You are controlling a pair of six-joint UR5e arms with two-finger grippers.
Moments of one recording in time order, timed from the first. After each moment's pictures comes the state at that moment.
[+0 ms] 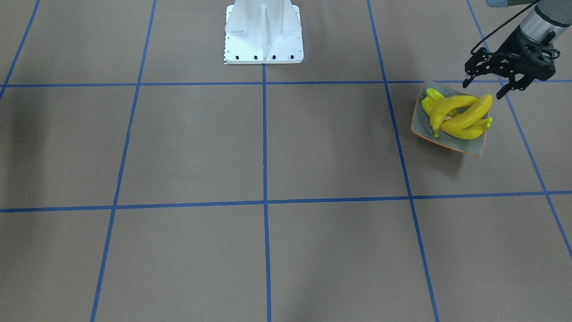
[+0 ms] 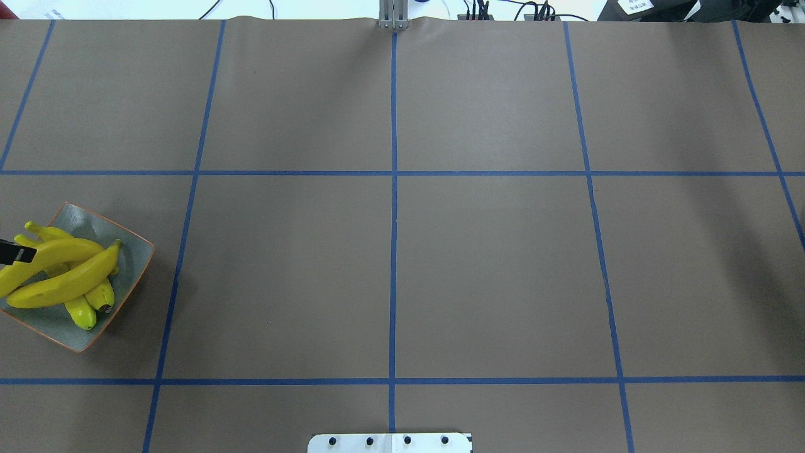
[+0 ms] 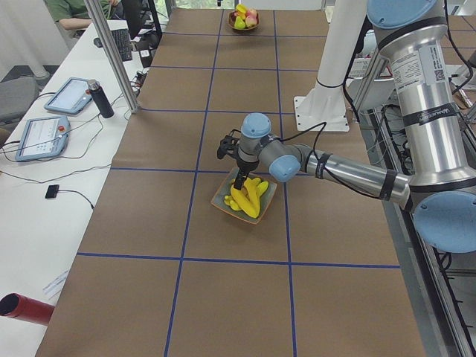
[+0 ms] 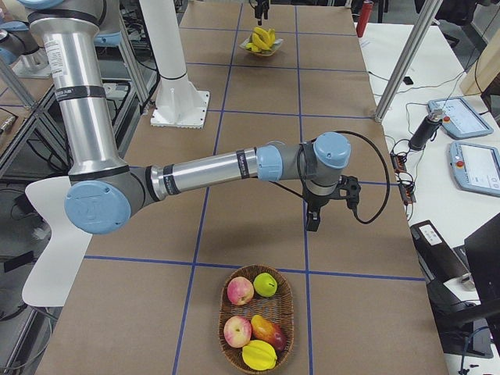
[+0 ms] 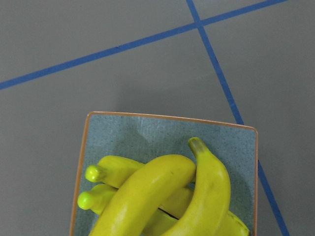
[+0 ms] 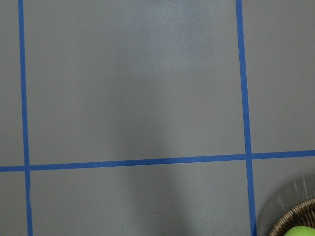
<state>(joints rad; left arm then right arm) -1.05 -1.30 -2.08 -2.02 -2.22 -0.46 1.51 -1.42 1.65 -1.72 2.37 0.17</state>
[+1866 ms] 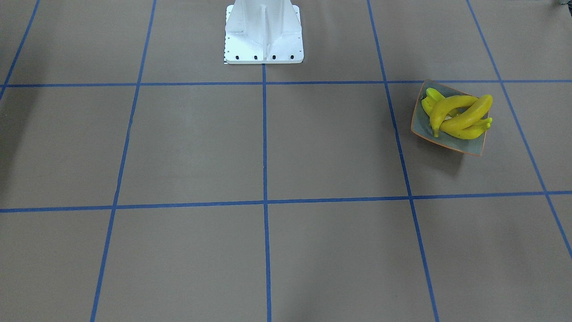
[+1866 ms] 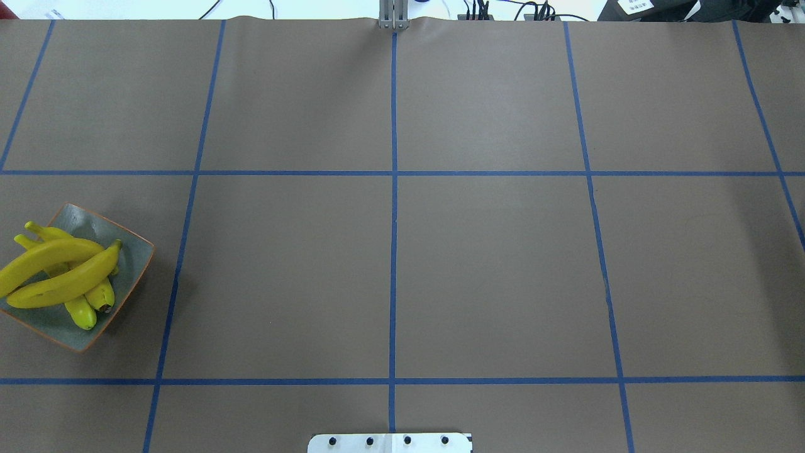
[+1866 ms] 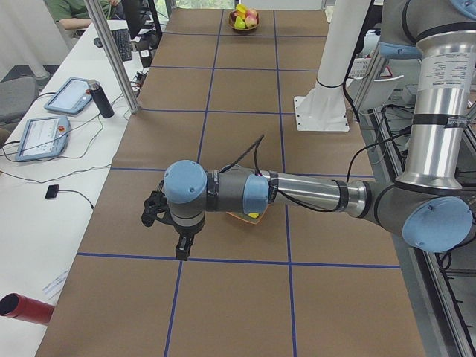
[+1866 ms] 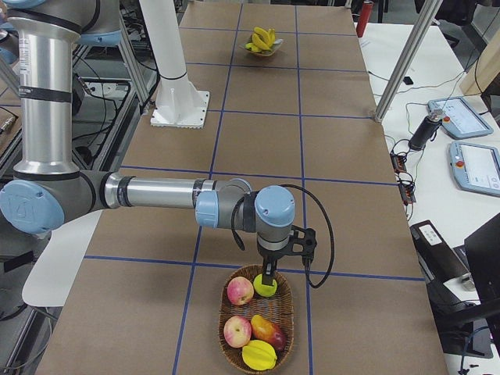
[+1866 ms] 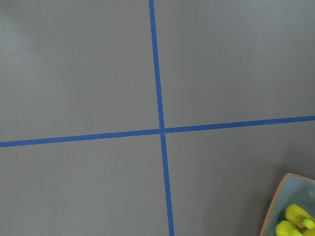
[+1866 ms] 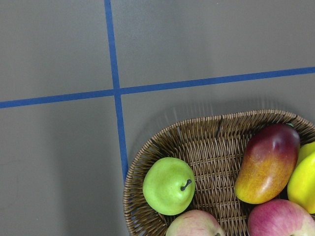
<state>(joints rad) -1.69 -1.61 -1.65 -1.53 -2.42 0.15 1.65 -1.66 1.68 -1.61 2.32 0.09</state>
